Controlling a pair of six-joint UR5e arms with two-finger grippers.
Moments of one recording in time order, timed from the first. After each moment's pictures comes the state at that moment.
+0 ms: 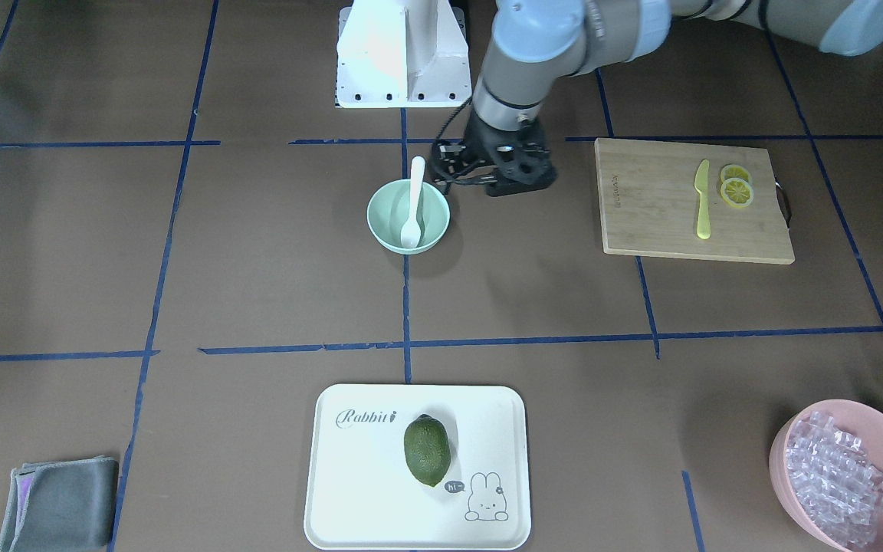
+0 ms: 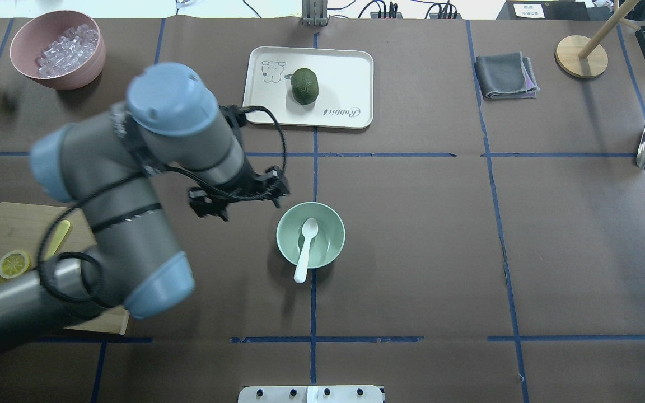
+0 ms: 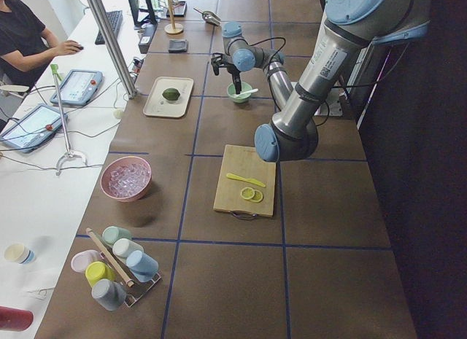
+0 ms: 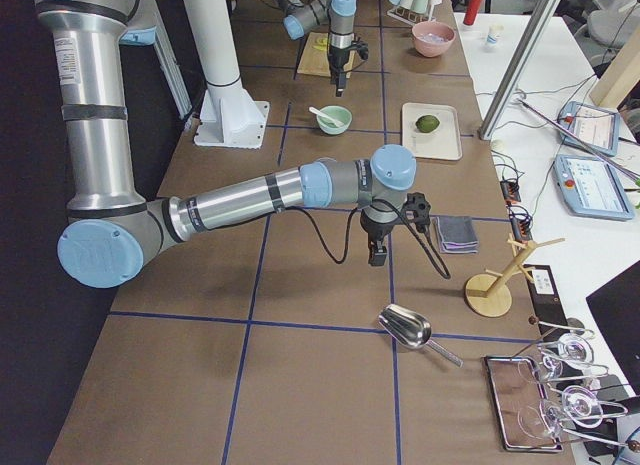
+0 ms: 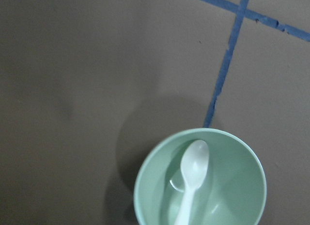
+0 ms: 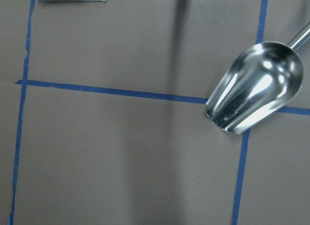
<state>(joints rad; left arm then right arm) -0.65 -2.19 -1.88 -1.44 -2.10 -1.33 1.54 -1.52 1.72 -1.76 2.49 -0.08</state>
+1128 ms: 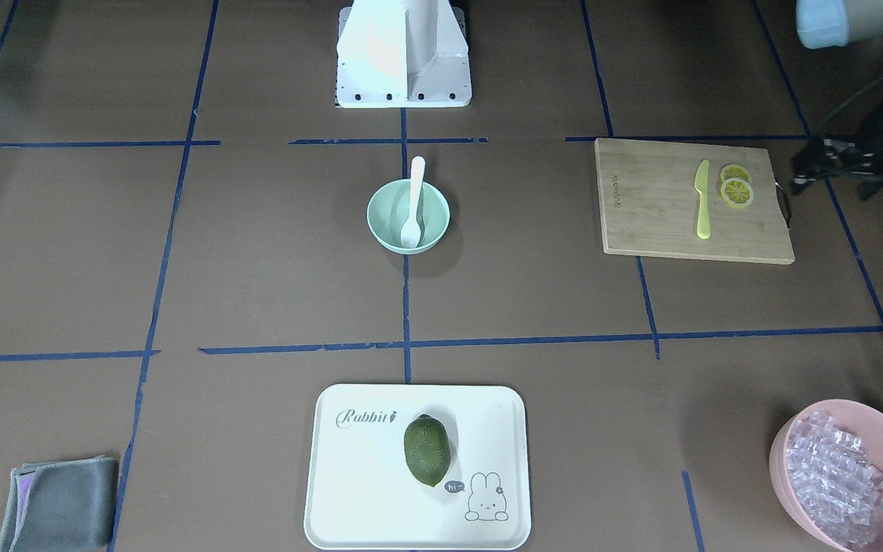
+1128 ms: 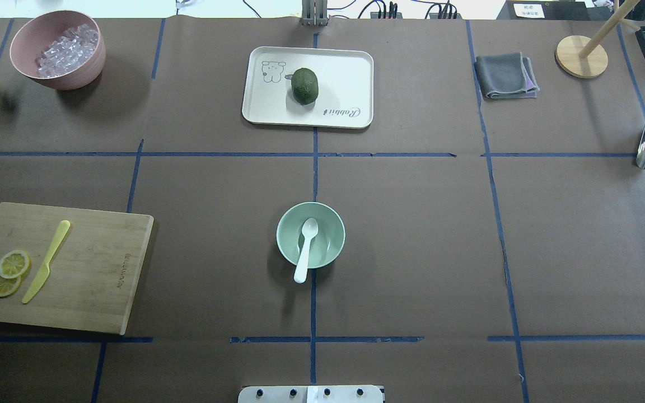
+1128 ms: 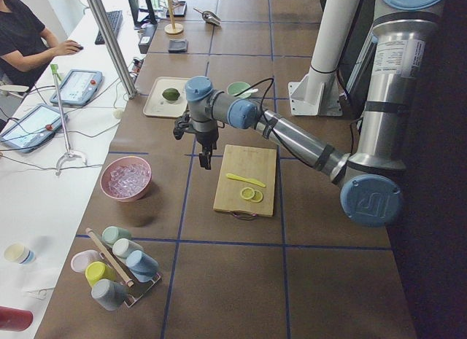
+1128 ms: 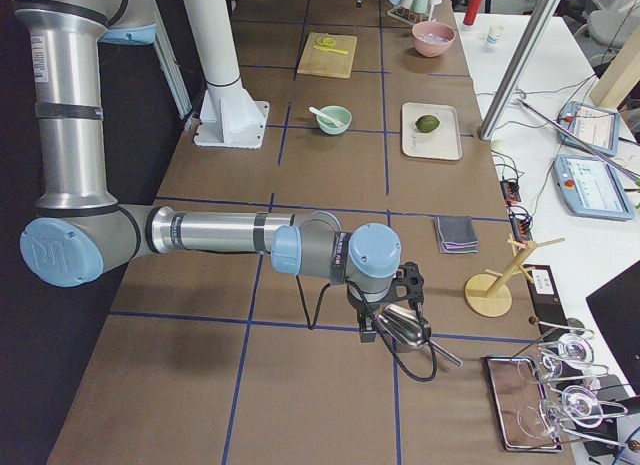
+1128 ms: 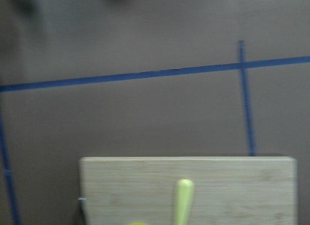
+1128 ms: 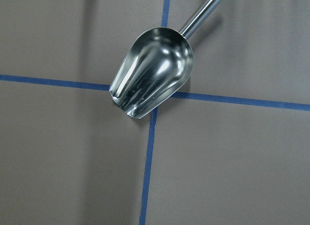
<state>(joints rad) -1.27 -1.64 -1.93 -1.38 -2.28 -0.23 1.66 -1.57 1.61 -1.66 2.40 -0.19</state>
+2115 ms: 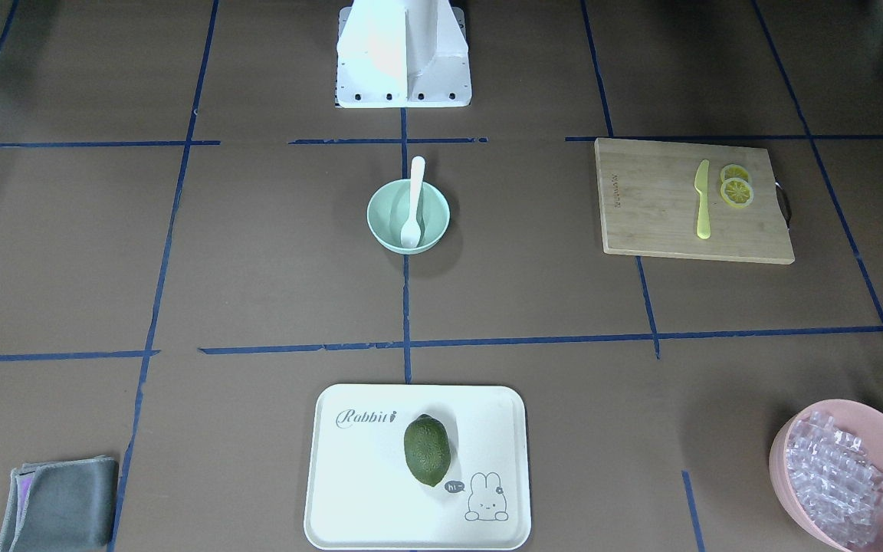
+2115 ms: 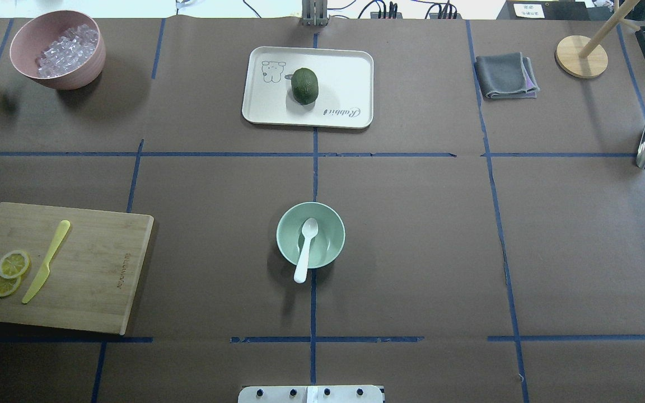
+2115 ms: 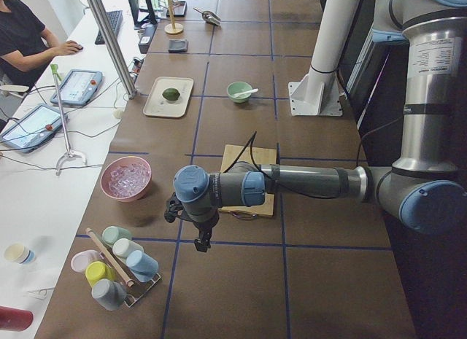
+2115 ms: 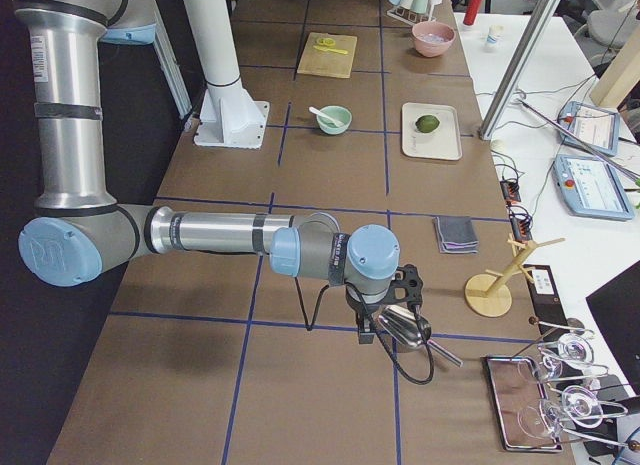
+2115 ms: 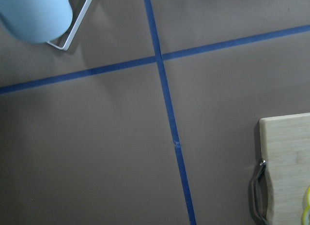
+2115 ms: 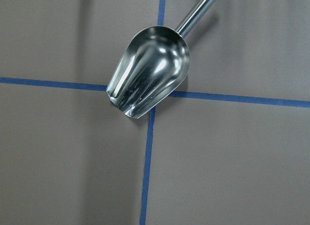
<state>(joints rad) -1.57 -1.52 -1.63 -1.48 -2.39 0.25 1.66 -1.58 1.61 -1.65 2.40 -0.17</state>
